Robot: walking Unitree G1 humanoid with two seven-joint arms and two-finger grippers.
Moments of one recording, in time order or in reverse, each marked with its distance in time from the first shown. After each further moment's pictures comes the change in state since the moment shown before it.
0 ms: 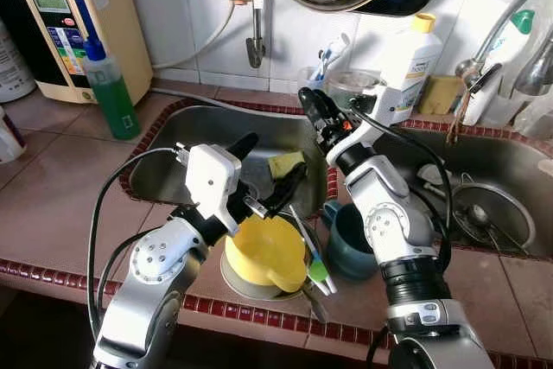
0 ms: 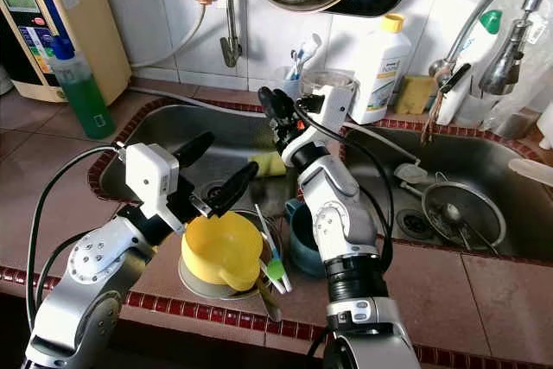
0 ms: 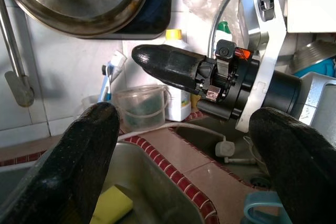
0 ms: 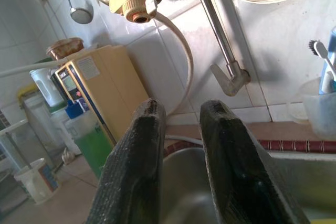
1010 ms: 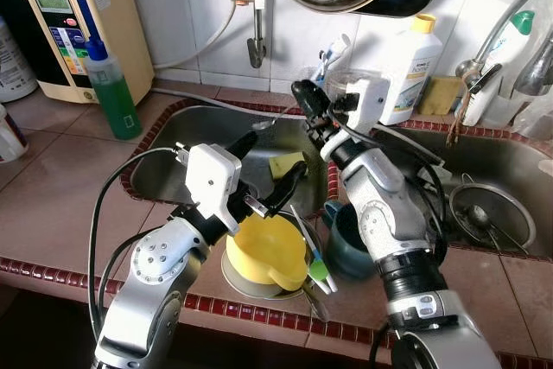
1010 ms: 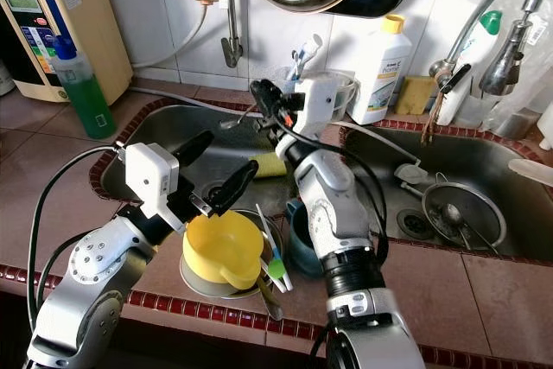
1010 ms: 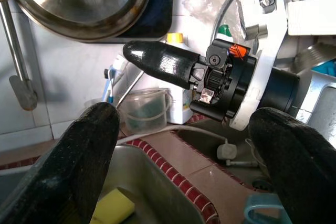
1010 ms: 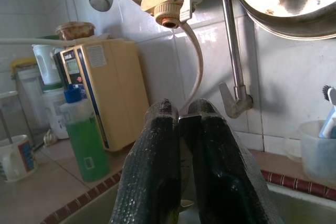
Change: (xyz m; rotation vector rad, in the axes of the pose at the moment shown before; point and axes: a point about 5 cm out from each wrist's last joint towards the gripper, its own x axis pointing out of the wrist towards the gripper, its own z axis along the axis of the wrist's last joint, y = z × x) left arm 0.000 0.000 0.001 0.006 -0.006 0.007; right arm 0.006 0.008 0.001 -0.217 -0.020 0.078
